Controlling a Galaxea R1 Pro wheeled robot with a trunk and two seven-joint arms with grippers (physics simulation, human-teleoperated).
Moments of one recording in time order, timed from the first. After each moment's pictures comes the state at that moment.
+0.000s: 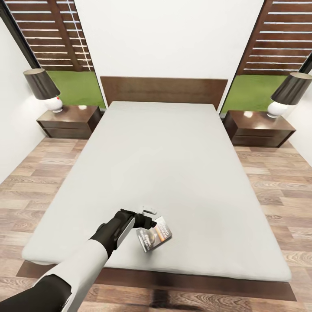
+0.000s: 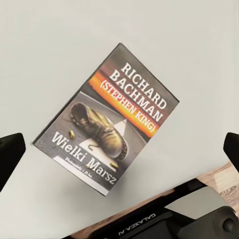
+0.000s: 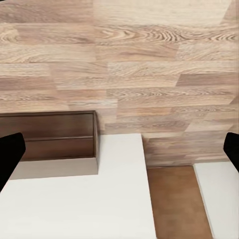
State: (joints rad) left arm -0.85 -0.14 -0.36 -0.57 0.14 0.60 -0.15; right arm 0.20 -0.08 -0.22 0.03 0.17 -0.13 0.03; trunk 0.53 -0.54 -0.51
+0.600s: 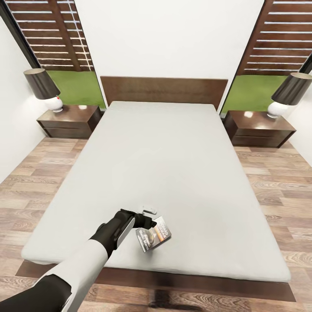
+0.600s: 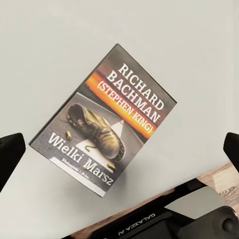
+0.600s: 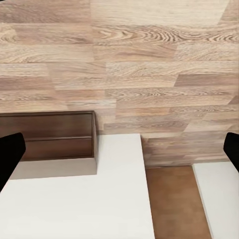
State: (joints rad) left arm -0.85 -0.14 -0.36 -0.57 0.14 0.60 -0.15; right arm 0.20 -0.08 -0.22 0.03 0.17 -0.13 0.03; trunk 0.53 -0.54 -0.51
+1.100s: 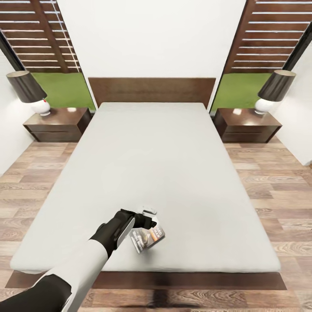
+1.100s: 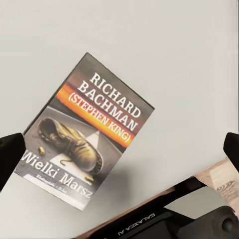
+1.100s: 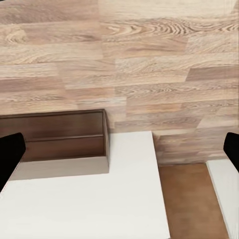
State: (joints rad) left arm -0.85 -0.14 -0.36 -0.57 0.14 0.60 -0.15; right arm 0.20 -0.08 -0.22 0.03 0.17 -0.13 0.03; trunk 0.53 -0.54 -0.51
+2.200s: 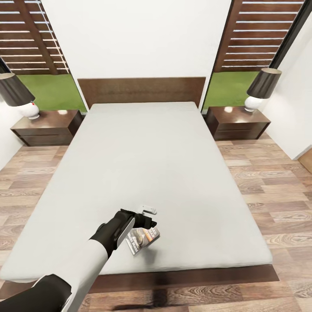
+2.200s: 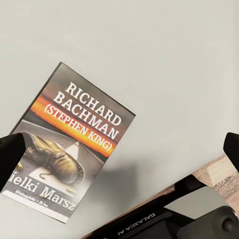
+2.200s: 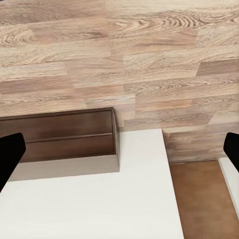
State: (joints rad) left arm -0.85 -0.14 -0.36 -0.57 0.14 0.60 -0.15; right arm 0.20 -0.08 -0.22 0.03 0.17 -0.13 0.03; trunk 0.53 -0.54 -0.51
